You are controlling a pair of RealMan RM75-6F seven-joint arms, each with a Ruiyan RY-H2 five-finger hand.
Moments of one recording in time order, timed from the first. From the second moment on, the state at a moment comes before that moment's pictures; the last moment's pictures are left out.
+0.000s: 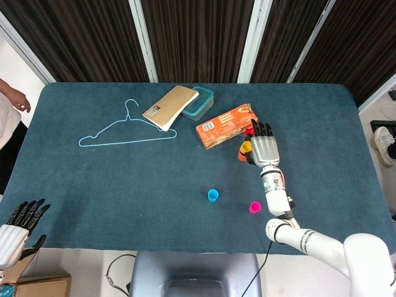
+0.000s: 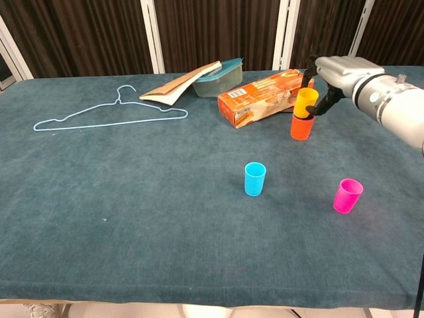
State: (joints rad) left arm -0.08 -1.38 0.11 -0.80 1.71 1.64 -0.43; right arm 0.82 -1.73 0.33 -1.07 -0.86 0.98 -0.51
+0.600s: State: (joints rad) left arm -0.08 -1.38 0.11 -0.80 1.71 1.65 -0.43; right arm 0.71 -1.53 0.20 -1.51 -1.12 1.01 -0.40
